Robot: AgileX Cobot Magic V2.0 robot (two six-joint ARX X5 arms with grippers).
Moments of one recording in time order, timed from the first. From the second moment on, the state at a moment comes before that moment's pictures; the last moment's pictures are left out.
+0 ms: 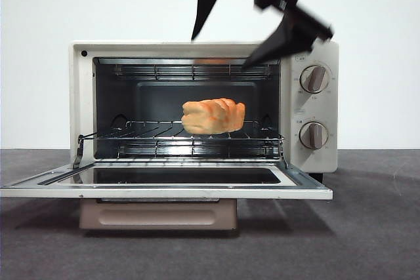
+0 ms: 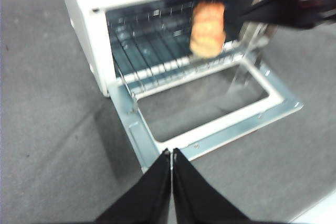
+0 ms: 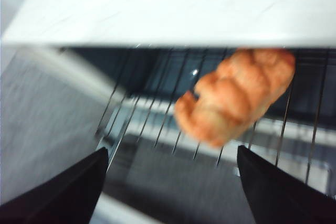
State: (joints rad) left arm -0.80 0.56 0.98 -1.01 -0.24 -0.24; right arm 0.78 1.31 0.98 -0.21 0.03 0.61
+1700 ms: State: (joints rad) left arm 0.02 1.13 0.44 -0.34 0.62 -0.36; right arm 0.79 0.54 0.98 -1.02 0.03 0.36
